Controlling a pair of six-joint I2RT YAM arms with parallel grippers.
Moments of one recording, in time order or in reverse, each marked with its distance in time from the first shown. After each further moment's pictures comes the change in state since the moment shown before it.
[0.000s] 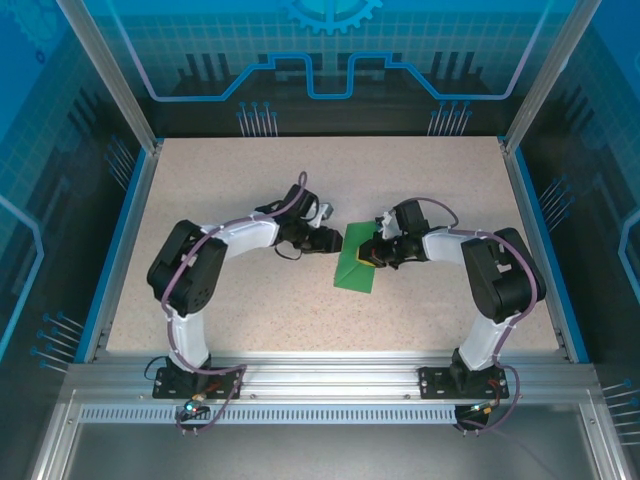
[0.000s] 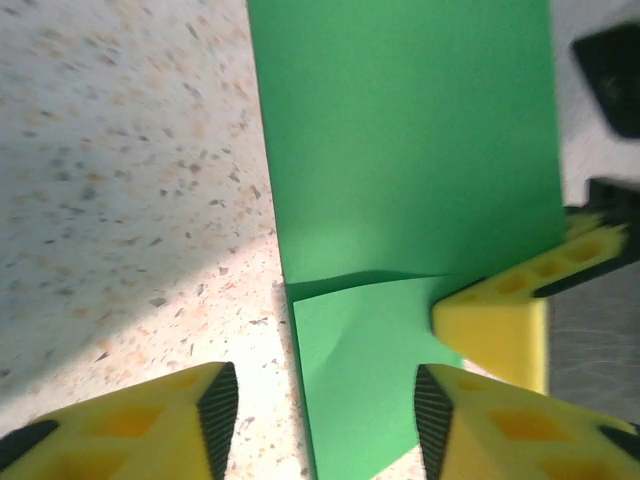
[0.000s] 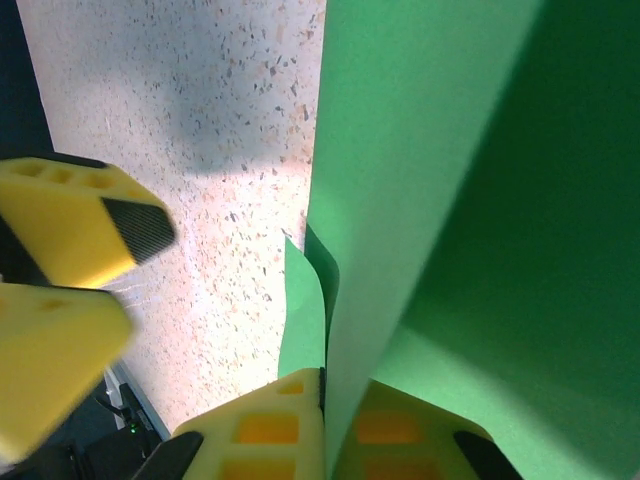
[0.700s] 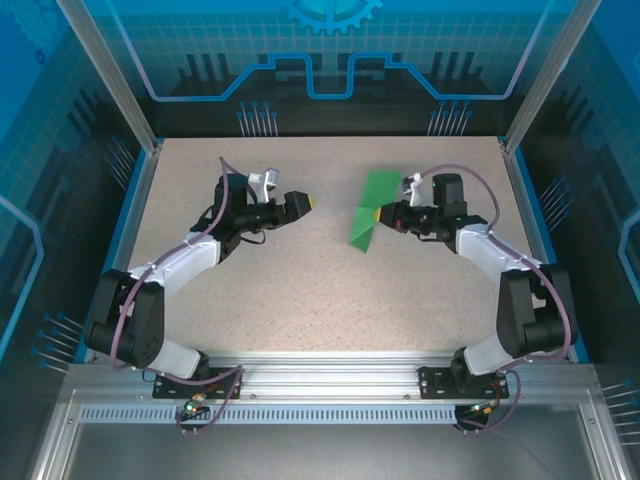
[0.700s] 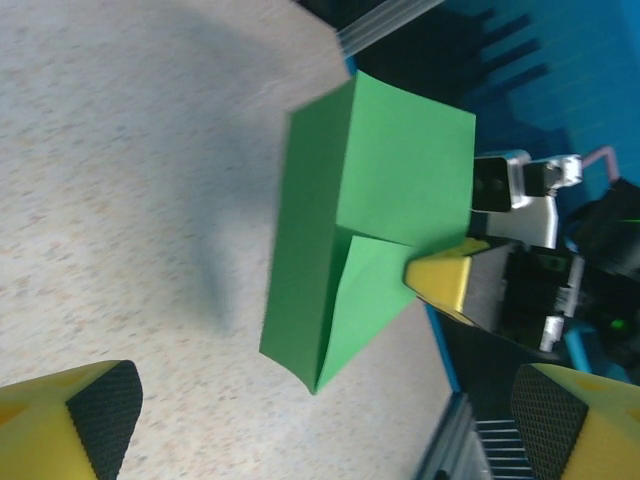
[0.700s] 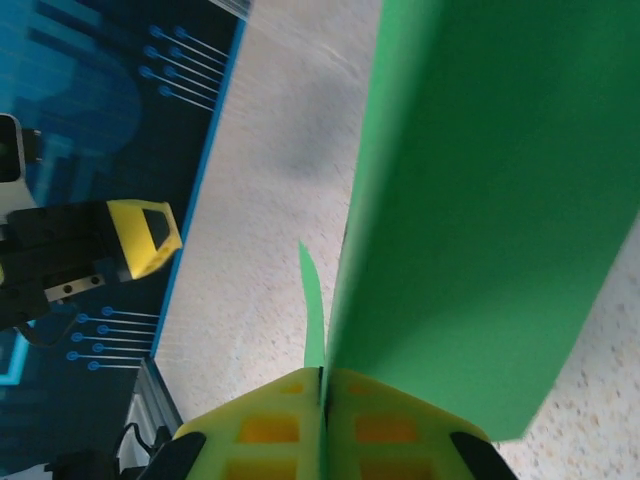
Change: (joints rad) left arm 0.222 -0.417 -0.308 0.488 0.208 -0.283; right arm -0.176 -0.270 0.060 0.047 -0.121 -0.130
